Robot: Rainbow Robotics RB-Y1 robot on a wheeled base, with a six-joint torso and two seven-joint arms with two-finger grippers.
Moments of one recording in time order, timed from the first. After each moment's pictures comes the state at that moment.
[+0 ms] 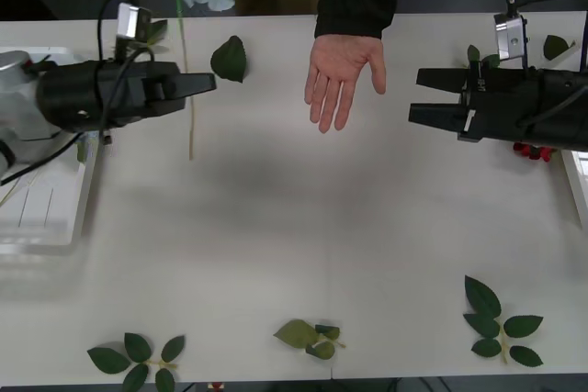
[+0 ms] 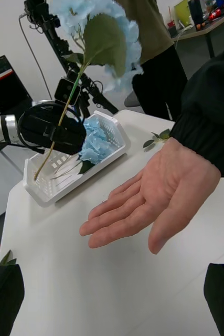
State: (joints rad) right arm -0.41 -0.72 0.06 -1.44 -2.09 1.18 2.68; left arm -0.85 0.63 -0.47 -0.68 2.60 1.55 -2.69
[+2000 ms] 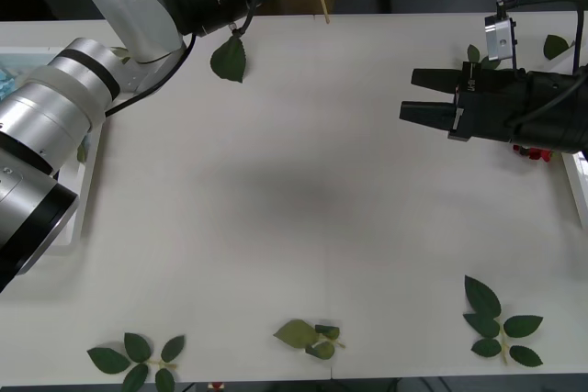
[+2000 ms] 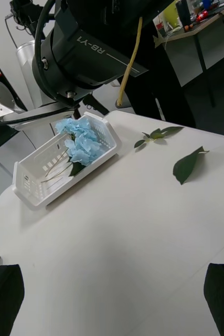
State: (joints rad) right arm -0.41 -0.72 0.10 -1.44 -2.09 1.11 2.68; left arm -1.09 0.41 -0.47 -0.79 2.62 0.83 -2.69
